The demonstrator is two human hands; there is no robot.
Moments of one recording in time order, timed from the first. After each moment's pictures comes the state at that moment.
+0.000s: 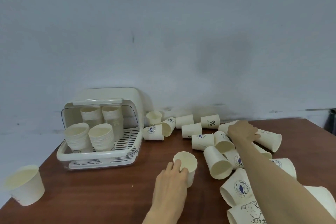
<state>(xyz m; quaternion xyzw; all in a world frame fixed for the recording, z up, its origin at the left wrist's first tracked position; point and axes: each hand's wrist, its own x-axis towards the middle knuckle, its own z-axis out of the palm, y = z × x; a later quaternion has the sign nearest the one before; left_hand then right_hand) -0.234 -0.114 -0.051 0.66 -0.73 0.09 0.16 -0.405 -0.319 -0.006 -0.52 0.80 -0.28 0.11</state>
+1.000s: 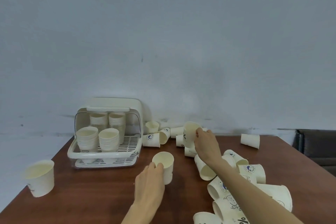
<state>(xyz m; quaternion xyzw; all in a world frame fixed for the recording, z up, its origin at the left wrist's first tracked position) -0.197 -0.061 -0.024 0.75 -0.62 0.03 0.22 -0.353 -0.219 0.016 -0.78 0.56 -0.27 -0.05</state>
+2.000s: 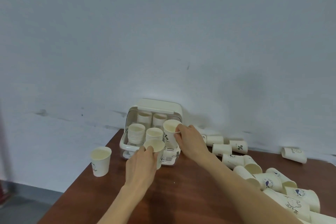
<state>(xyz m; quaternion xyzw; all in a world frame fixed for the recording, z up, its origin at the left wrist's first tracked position) -0.061 -0.003 0.008 0.82 -0.50 0.08 0.28 -0.178 -0.139 0.055 -0.89 0.36 -0.27 -0.01</state>
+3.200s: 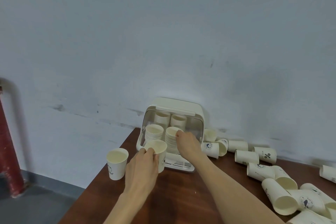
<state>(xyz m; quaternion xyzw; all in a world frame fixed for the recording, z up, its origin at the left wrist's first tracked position) -0.001 0.003 -0.004 0.82 -0.47 0.07 0.33 -0.075 -0.181 0.004 -0.89 0.42 -0.18 -0.01</state>
